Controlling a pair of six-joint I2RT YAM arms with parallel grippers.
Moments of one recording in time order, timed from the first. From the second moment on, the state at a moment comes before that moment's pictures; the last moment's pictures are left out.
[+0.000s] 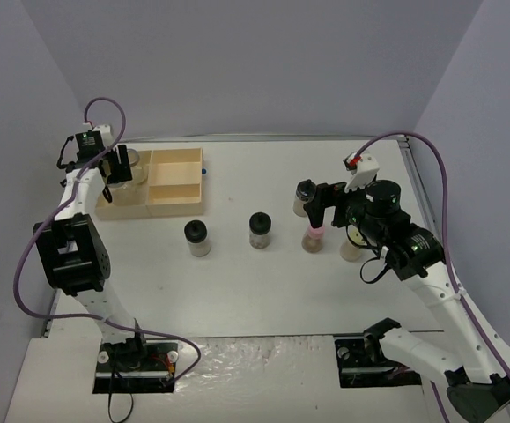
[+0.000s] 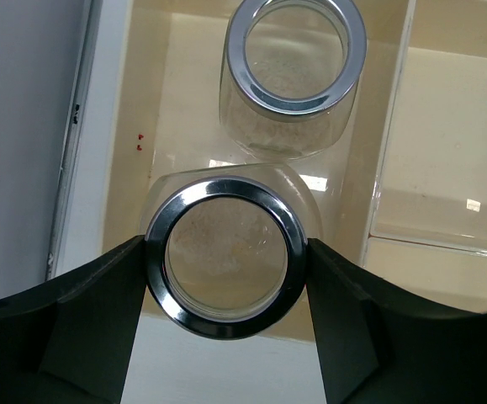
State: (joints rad) left arm 0.21 1.80 1.51 -0.45 0.01 0.01; right arm 0.46 0.93 1.05 -0.50 -0.01 0.21
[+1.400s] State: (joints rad) left arm -0.26 1.09 0.96 -0.54 0.21 -0.10; right arm 0.46 0.87 1.00 -0.47 -0.08 0.20
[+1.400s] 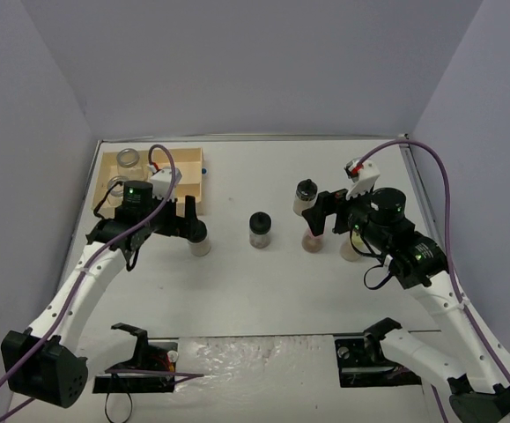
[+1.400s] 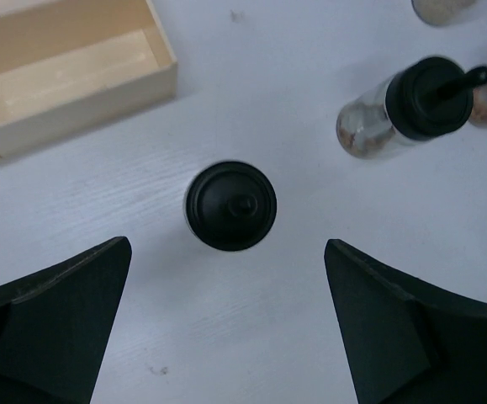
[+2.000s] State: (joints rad) left arm -0.42 1.18 0.85 -0.43 -0.05 -0.18; right arm 0.46 0.85 0.98 -0.47 -0.10 0.19
